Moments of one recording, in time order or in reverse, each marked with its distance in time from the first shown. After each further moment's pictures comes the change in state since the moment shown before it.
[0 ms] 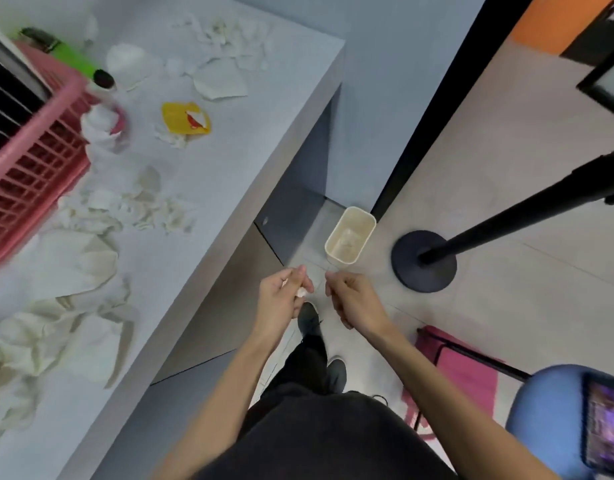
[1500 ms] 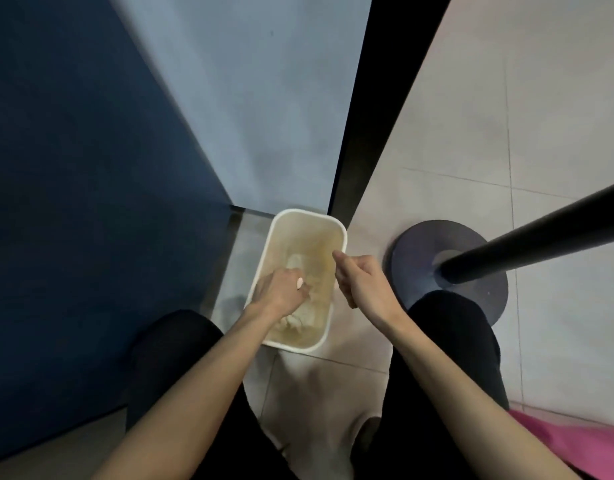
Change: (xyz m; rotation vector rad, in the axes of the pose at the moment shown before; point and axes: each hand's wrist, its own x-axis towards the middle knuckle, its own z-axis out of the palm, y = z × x) left_hand 0.583 -0.427 0.209 1.397 -0.455 0.223; right_hand 0.521 0.381 -0.145 0.099 0.336 -0.129
